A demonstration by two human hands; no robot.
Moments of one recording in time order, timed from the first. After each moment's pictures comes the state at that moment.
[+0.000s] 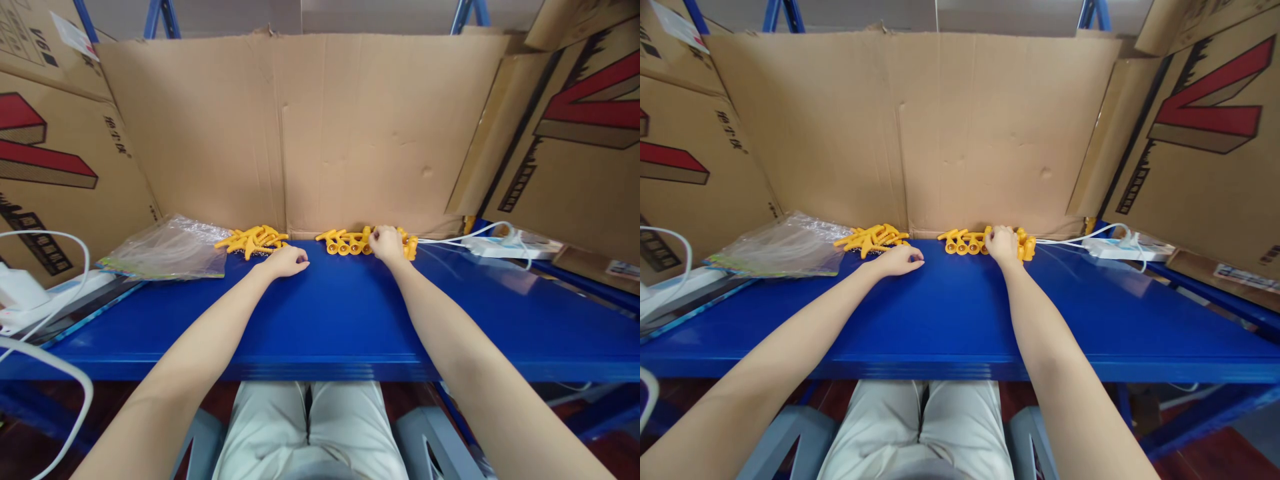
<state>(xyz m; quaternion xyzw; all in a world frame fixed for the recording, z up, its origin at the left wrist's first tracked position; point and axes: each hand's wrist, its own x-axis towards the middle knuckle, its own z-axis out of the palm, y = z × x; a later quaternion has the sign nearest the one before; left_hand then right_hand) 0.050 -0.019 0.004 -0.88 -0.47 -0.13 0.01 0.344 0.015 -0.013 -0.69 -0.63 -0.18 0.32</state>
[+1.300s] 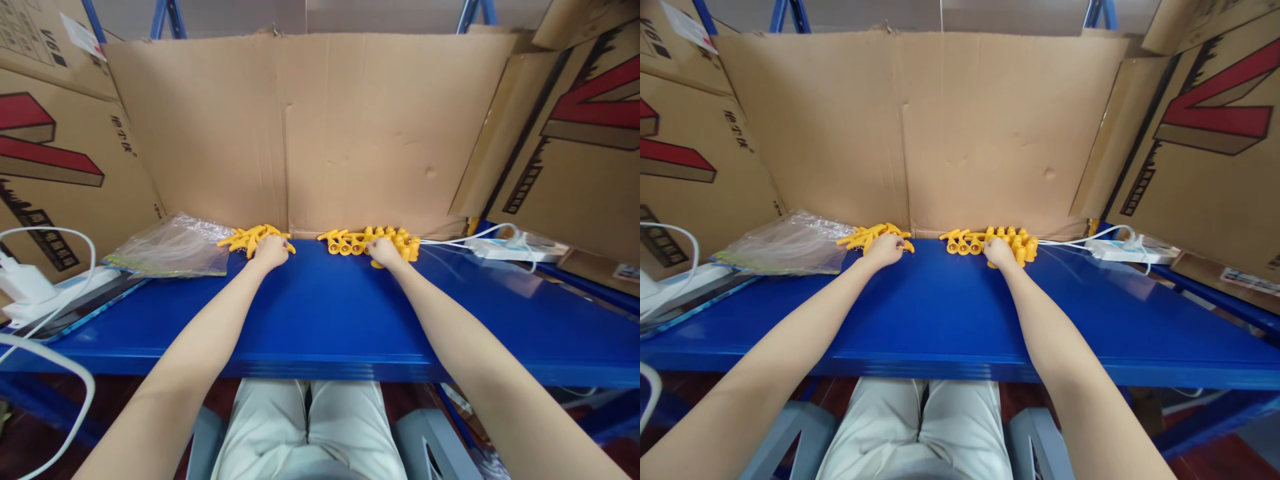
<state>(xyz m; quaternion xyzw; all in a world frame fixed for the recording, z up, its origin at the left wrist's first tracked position) 0.030 -0.016 0.014 -0.76 -0.62 -0.17 0.08 0.344 0.019 -0.022 -0.67 -0.69 -0.03 0.27</state>
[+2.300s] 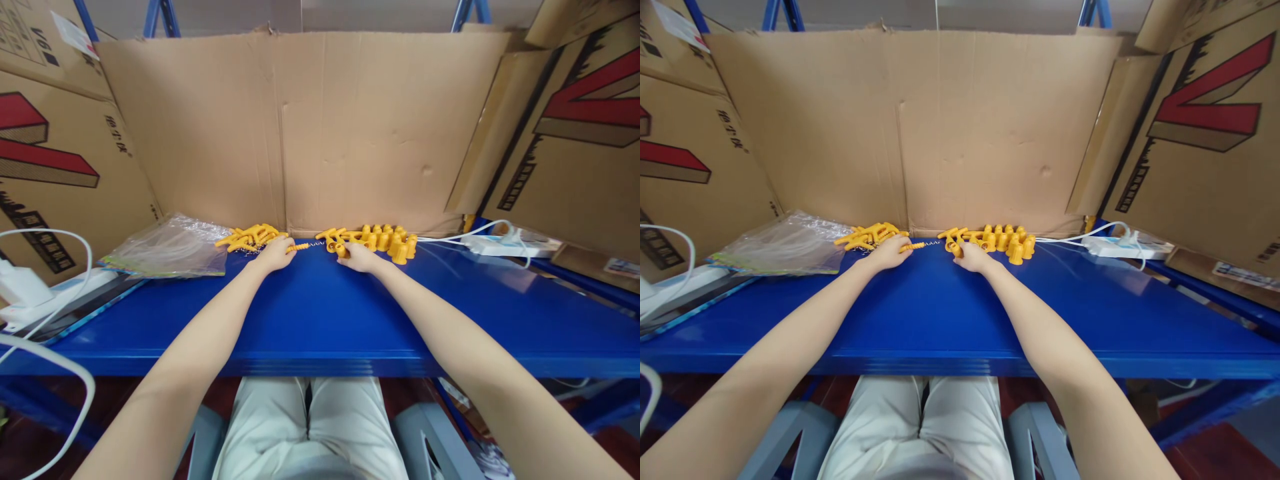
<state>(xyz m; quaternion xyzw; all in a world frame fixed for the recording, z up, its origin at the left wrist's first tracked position) 0.030 -0.004 0.000 -0.84 -0.50 -0.20 0.06 0.285 -0.025 -0.006 -0.58 -0.79 0.02 0.19</state>
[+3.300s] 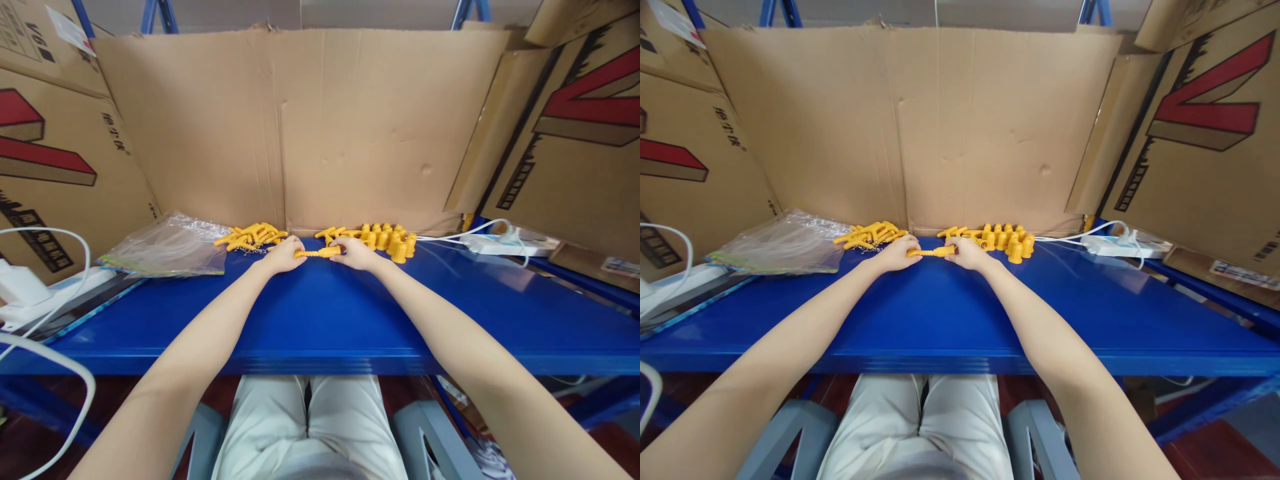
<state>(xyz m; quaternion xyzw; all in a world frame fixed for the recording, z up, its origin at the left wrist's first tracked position) 0.043 -0.002 -0.010 -0.88 -0.41 -0.25 0.01 0.284 -0.016 -0.009 -0.45 -0.84 0.06 0.30</state>
